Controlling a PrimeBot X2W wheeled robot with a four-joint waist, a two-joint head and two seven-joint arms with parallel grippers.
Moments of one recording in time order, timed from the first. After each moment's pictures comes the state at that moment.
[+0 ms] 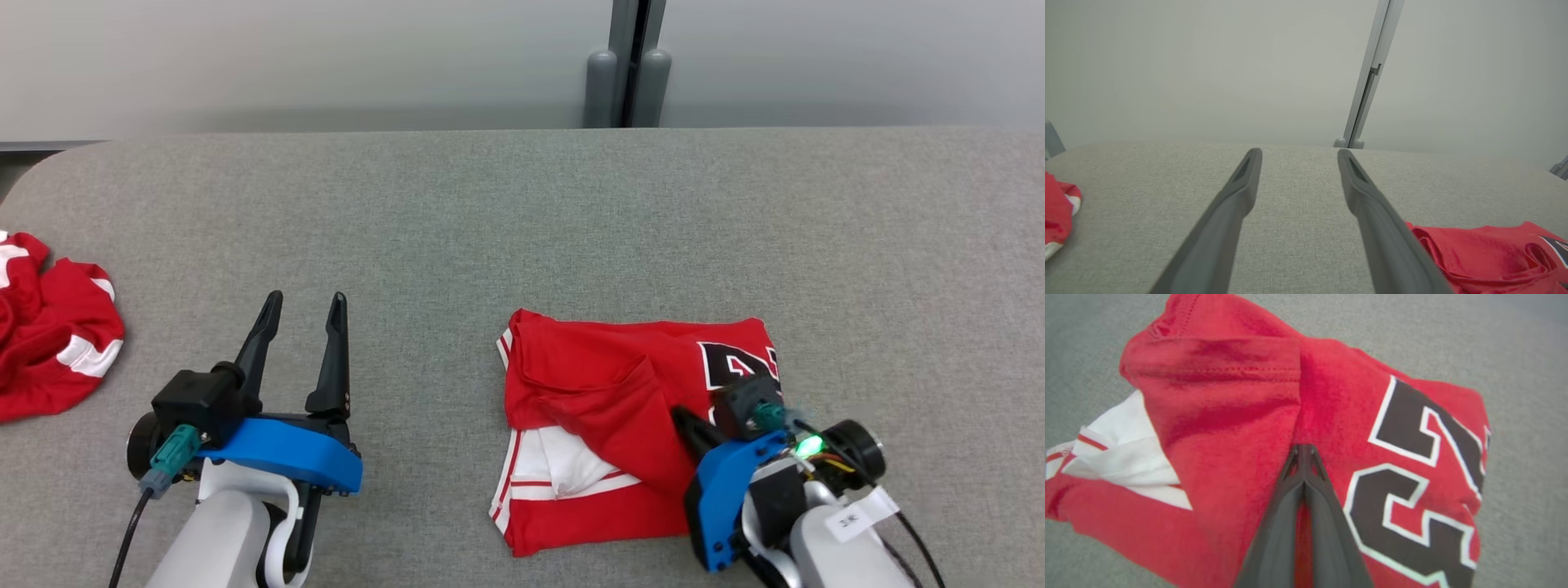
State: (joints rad) left arm -0.29 0.26 -0.37 0.31 -0.51 0.01 -0.25; right arm -0.27 -0.07 0.23 0.34 0.03 0.13 0.28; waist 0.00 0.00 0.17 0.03
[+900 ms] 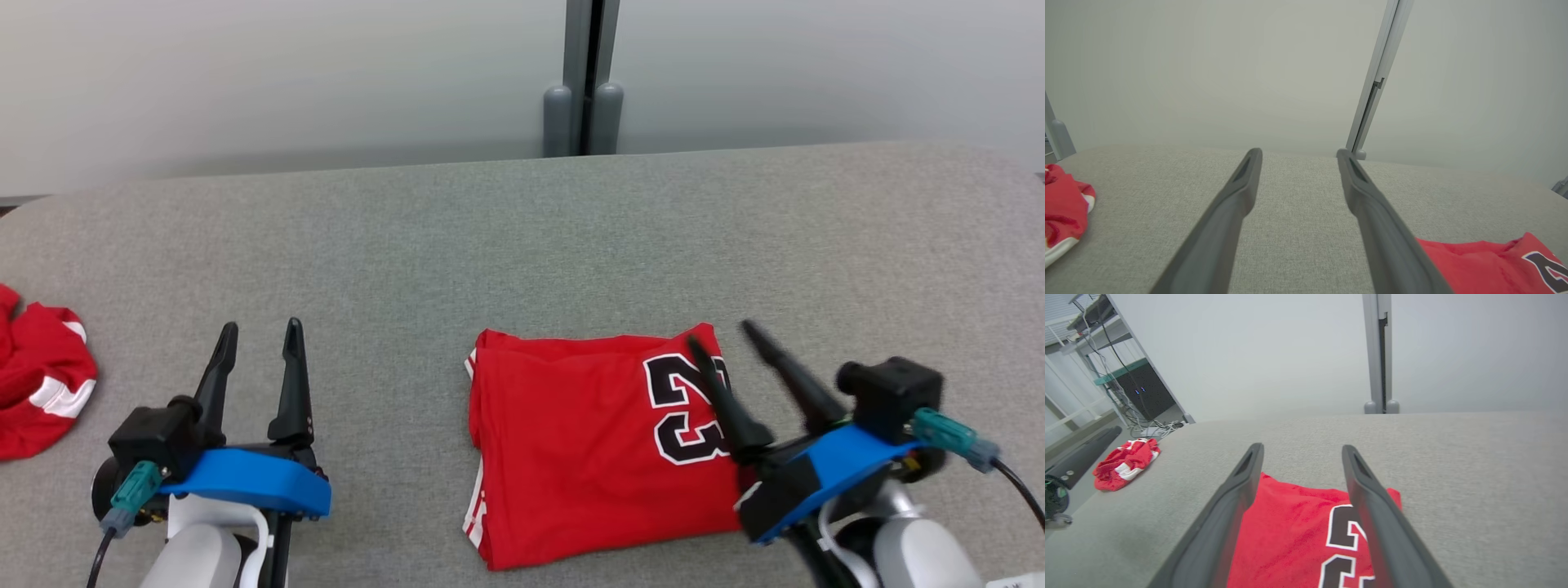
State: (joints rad) left arm -0.22 0.29 -0.31 0.27 -0.54 0.06 -0.26; right arm -0.13 -0.05 0.20 -0.04 0.39 0.13 0.18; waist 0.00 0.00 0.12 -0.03
